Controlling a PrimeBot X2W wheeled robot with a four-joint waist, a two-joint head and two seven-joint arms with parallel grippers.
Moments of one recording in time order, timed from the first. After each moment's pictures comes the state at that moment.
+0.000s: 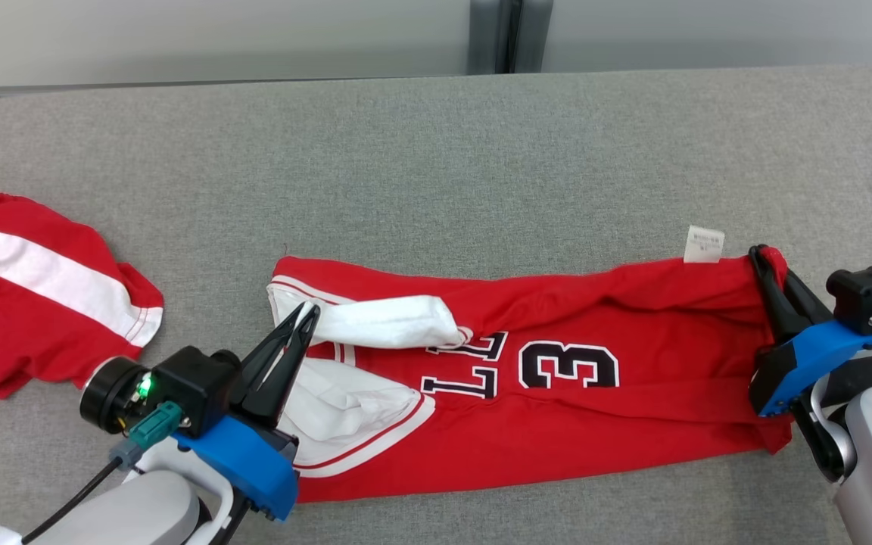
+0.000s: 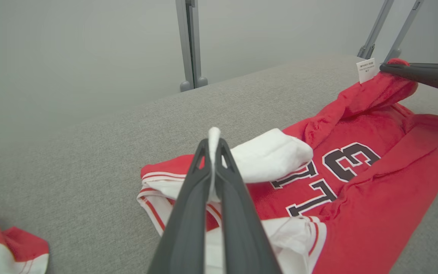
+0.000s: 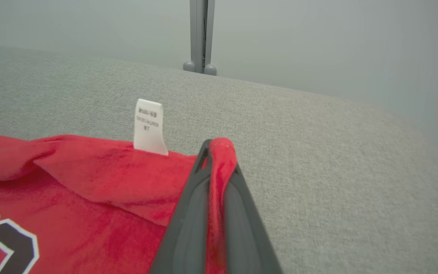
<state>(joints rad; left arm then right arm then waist) -0.63 0.76 -1.20 -0.04 -0.93 0.31 -0.26 -0.45 -0.33 0.14 0.55 0.24 0.13 -0.14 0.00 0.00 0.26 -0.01</state>
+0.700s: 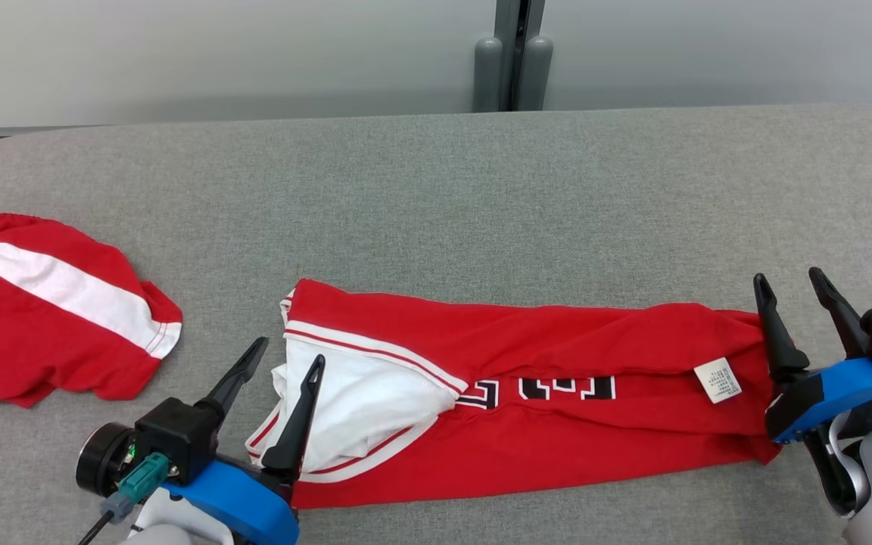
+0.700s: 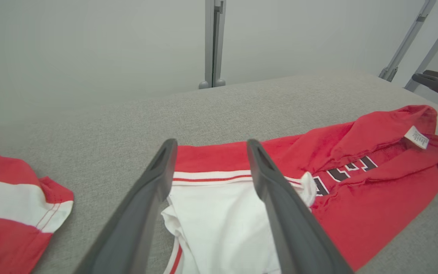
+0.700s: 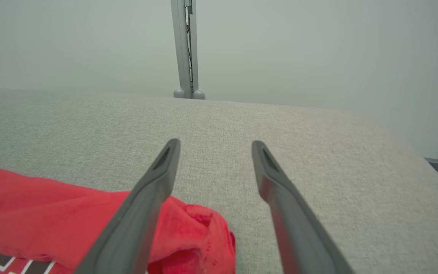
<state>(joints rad) -0.41 0.73 -1.05 -0.07 -0.91 0.36 -0.26 -0.36 -0.31 0.07 0.55 0.28 0.13 -0.24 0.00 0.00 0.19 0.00</state>
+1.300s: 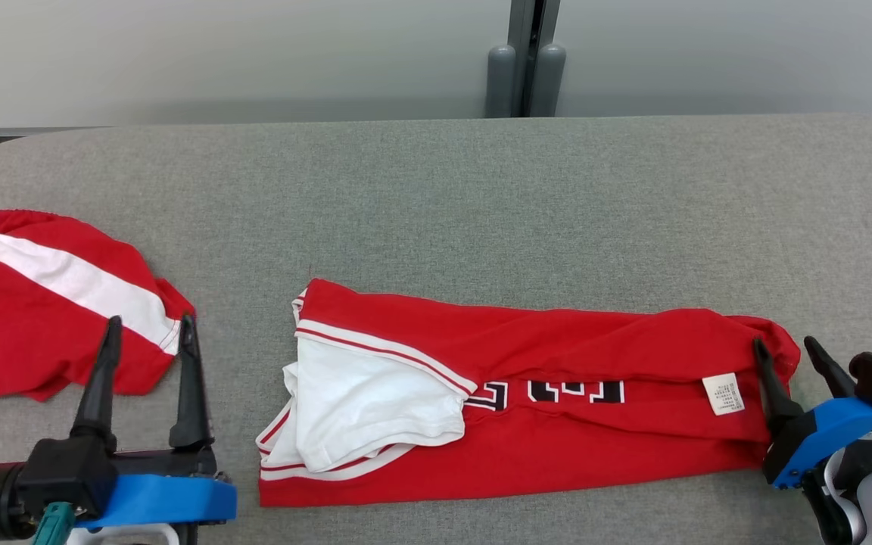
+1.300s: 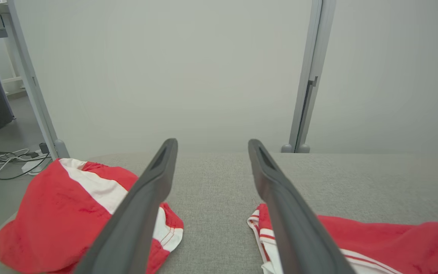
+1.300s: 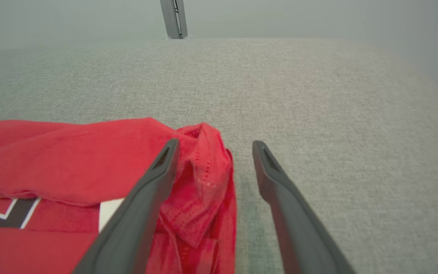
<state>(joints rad) -0.06 0.47 -0.41 -0.10 -0.50 0.35 -0.26 -0.30 -0.27 0.00 0.62 0.28 0.13 -0.14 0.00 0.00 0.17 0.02</state>
